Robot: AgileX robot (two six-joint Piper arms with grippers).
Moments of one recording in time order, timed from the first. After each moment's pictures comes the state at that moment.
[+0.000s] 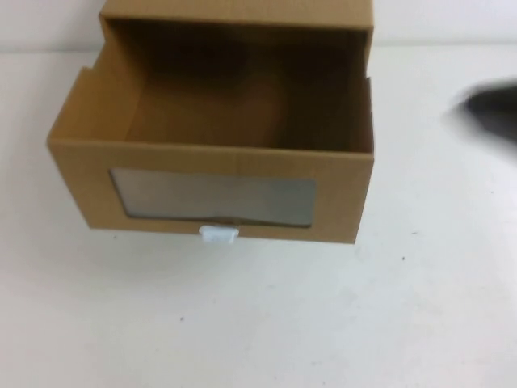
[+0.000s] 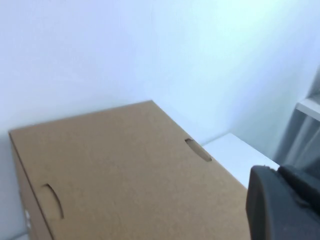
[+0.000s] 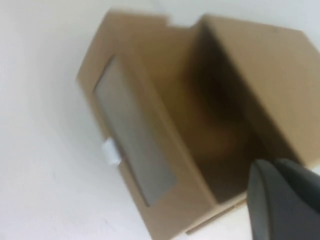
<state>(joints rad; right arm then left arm) 1.68 0.99 -1.39 -1.00 1.24 0.39 0.02 1.73 -2.53 -0.80 1.27 0.48</state>
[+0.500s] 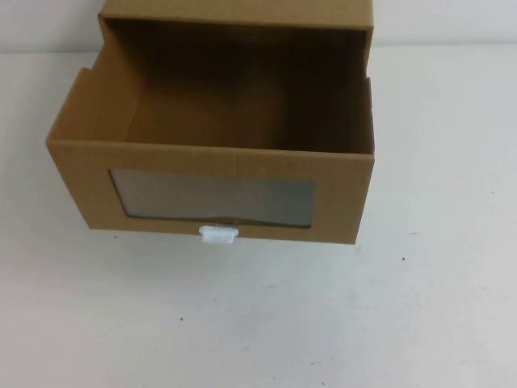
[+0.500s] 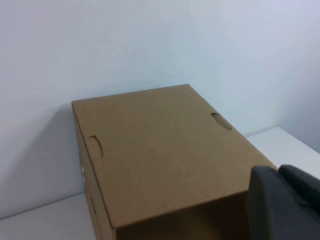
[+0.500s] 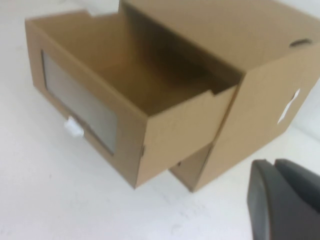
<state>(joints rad) 1.68 0.50 -1.06 -1.02 1.27 0.61 0.02 1.14 -1.87 -0.62 1.09 0.52</state>
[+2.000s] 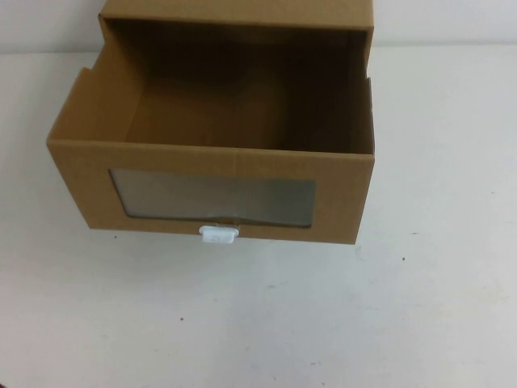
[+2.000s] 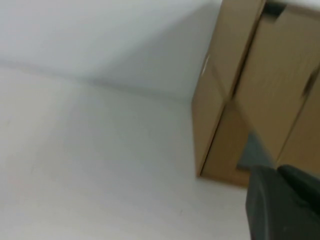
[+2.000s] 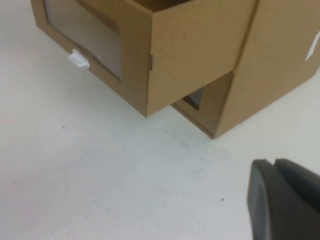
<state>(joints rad) 1.68 0.23 -0.73 -0.97 1.26 0.72 0.02 0.07 -0.09 -0.85 0.17 0.71</state>
